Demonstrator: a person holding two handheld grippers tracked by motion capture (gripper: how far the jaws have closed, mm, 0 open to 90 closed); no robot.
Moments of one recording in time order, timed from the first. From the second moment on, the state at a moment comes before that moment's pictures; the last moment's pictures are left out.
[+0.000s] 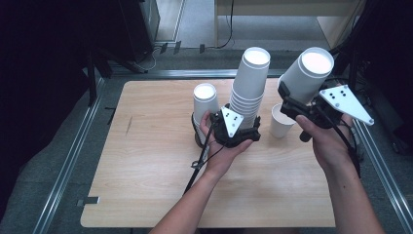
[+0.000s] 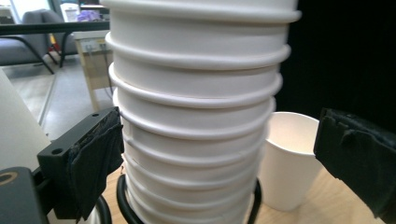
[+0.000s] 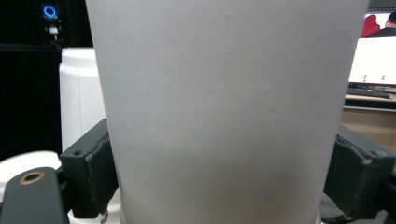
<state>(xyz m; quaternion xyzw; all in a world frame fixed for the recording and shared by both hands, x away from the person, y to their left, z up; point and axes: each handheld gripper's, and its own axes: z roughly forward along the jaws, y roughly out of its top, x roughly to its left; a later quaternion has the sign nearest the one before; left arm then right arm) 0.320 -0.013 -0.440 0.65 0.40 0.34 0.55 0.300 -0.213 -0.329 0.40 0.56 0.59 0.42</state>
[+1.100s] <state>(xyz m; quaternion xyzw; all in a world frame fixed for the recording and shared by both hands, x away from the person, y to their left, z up) 0.246 0.039 -0.450 0.68 0.39 0.31 0.54 0.257 -0.195 -0.408 0.39 0.59 0.57 0.42</state>
